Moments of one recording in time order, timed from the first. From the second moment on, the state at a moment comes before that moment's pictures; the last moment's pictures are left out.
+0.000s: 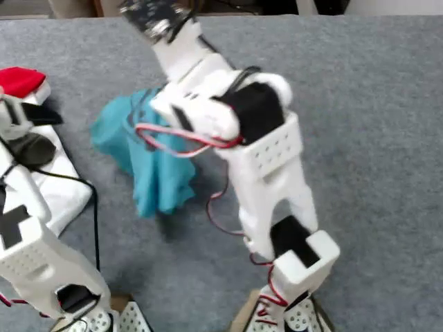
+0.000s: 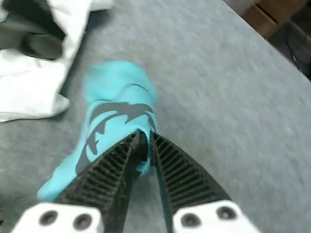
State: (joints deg) left arm -34.9 15.1 -32.2 99.9 -15.4; right arm -34.7 11.4 -57.9 101.3 7.8
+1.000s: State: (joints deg) left arm -11.0 12.4 -8.5 98.2 -9.7; right arm 6.3 11.5 4.7 52.9 30.3
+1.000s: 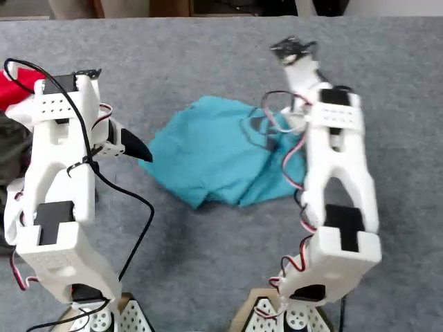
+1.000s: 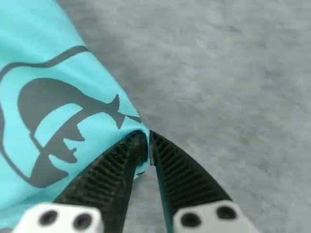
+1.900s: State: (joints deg) left arm -28.0 -5.2 3.6 97.9 -15.5; right arm -4.7 0.8 -9.6 78.3 34.4
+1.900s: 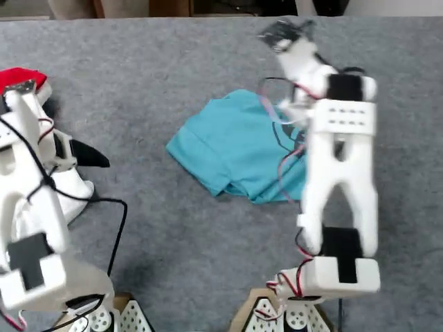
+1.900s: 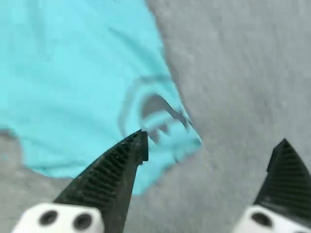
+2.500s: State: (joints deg) left arm -42.2 -22.8 38.1 79.3 -20.2; right arm -35.3 41.9 -40.0 82.4 22.2
